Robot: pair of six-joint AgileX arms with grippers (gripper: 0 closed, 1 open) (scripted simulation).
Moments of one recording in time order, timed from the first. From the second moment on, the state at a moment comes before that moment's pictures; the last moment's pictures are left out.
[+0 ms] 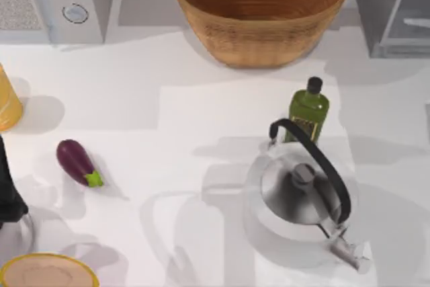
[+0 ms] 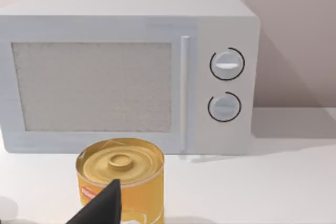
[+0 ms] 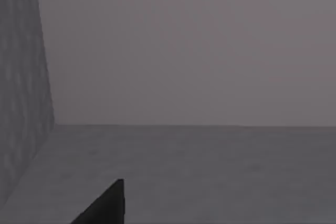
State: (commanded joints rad) left arm 0.00 0.00 0.00 0.00 0.00 0.00; right arm -0.20 2.28 1.23 1.04 -0.19 0.01
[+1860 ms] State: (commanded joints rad) left arm 0.00 0.00 0.00 0.00 0.00 0.00; right arm -0.06 0.82 0.44 0.37 -0.08 0.00
